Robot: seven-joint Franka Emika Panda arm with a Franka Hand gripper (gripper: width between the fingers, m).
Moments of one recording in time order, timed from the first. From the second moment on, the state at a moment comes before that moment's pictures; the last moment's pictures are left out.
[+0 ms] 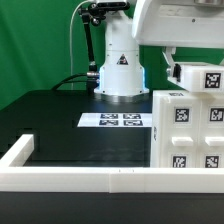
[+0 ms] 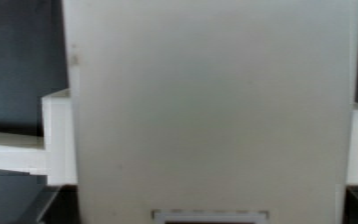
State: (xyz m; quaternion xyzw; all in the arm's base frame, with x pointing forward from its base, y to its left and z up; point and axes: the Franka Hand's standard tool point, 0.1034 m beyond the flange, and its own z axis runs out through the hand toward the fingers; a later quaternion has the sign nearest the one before) arm 0.608 0.076 0.157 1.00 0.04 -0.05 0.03
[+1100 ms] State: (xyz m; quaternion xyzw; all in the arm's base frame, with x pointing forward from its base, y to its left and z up) arm 0.613 0.098 0.159 0.82 -0.57 -0.01 0.03
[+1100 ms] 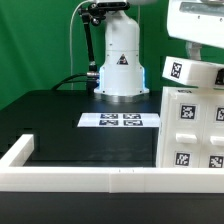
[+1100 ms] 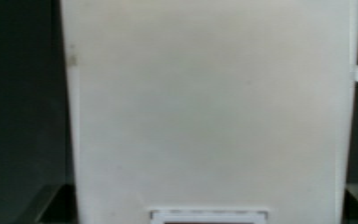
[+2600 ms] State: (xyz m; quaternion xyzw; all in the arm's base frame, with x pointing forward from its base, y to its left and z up) arm 0.615 0.099 0.157 0.64 -0.77 -0.03 0.01
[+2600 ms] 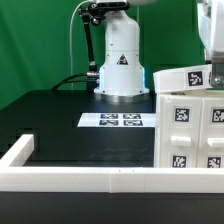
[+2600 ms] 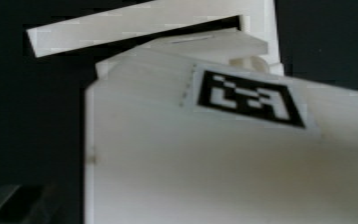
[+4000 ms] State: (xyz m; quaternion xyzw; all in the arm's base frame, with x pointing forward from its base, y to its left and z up) arm 0.621 0.113 0.182 0.88 -0.48 -0.03 -0.02
